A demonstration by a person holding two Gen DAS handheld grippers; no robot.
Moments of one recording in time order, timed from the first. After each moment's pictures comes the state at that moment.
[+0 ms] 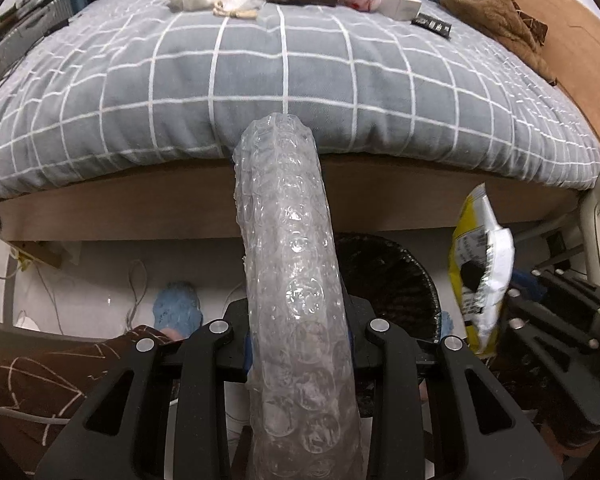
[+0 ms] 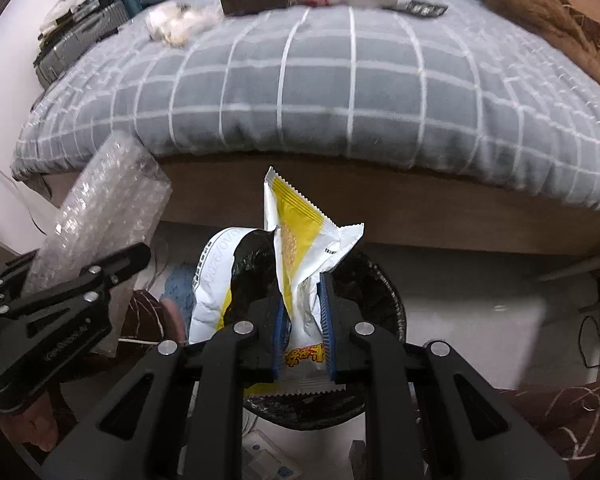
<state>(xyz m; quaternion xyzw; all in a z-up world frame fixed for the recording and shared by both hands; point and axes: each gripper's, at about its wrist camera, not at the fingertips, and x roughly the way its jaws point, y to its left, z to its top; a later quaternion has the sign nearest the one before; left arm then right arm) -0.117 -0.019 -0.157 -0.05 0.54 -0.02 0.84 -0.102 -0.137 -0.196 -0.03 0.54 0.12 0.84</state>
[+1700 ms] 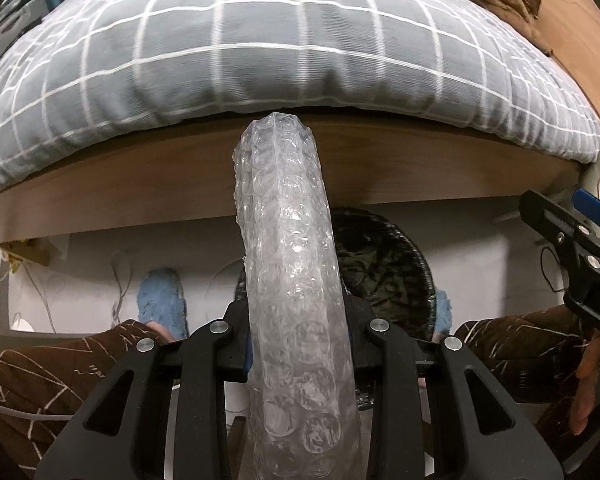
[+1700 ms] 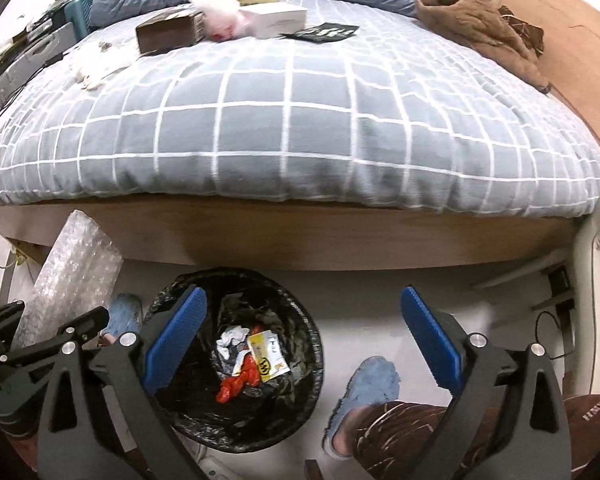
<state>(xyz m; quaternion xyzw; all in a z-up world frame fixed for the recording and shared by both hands) -0.107 -0.039 -0.192 -0.03 0.57 -0.04 0.82 -0.093 -0.206 -0.173 -0.05 0.48 0.01 0.88</state>
